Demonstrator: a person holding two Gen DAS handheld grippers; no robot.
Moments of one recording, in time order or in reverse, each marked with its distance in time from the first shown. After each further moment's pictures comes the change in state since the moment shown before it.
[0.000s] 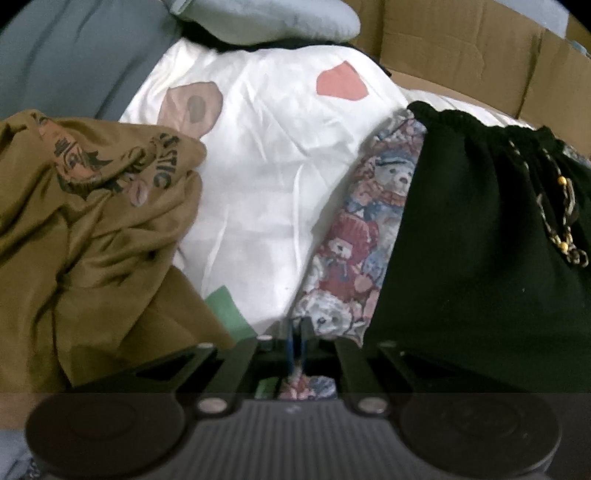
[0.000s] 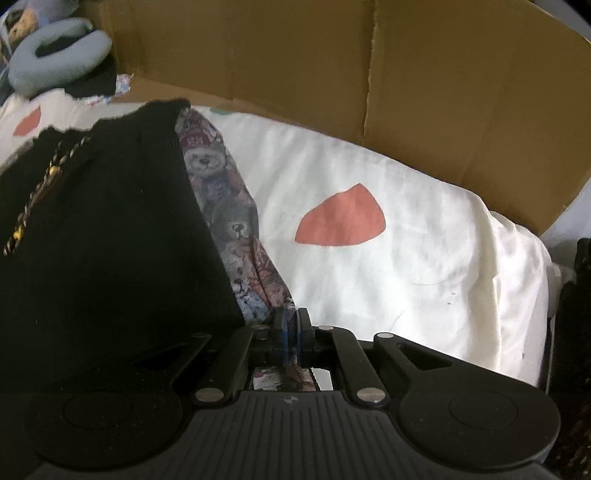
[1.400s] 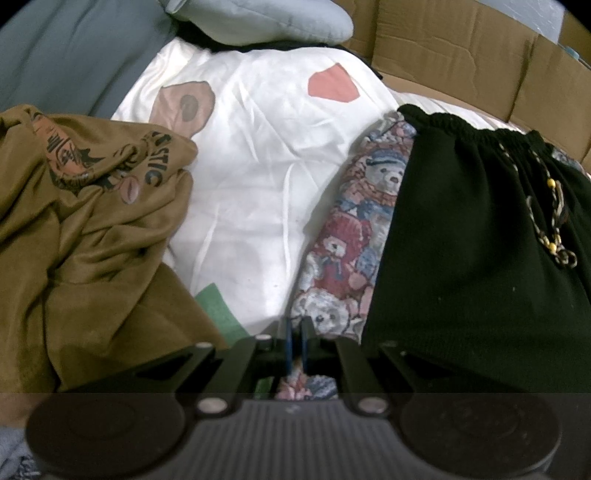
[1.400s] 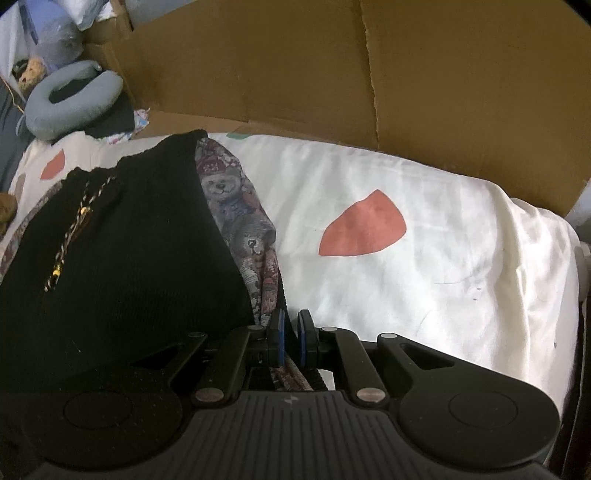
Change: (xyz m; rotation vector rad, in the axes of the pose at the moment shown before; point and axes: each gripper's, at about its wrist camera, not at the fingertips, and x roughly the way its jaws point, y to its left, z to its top) left arm -0.002 0.002 -0.003 -0.006 -0.008 -0.032; right arm -0.005 -0.012 0.000 0.074 -0.025 0.133
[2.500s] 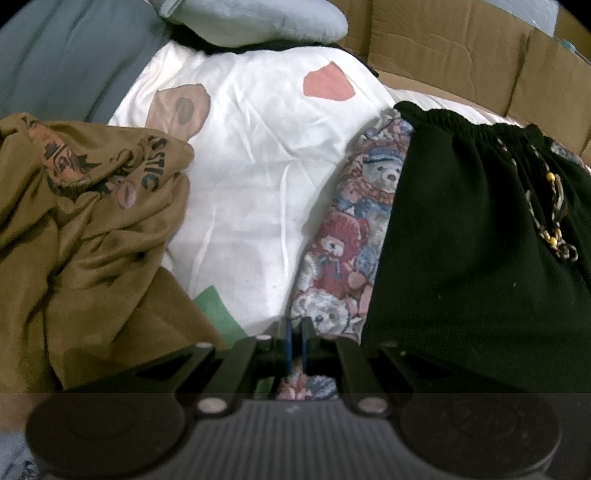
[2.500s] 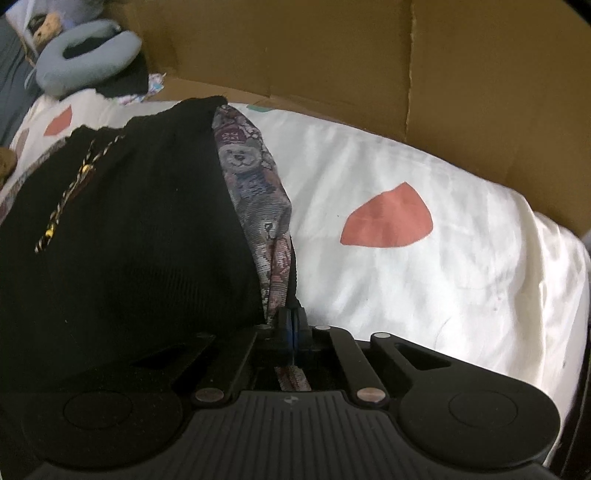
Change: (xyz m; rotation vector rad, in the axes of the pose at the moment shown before) left arm -0.003 -0.004 -0.002 0.026 -0.006 0.020; right arm 0.017 0.021 0.001 -0.138 0.061 -0.037
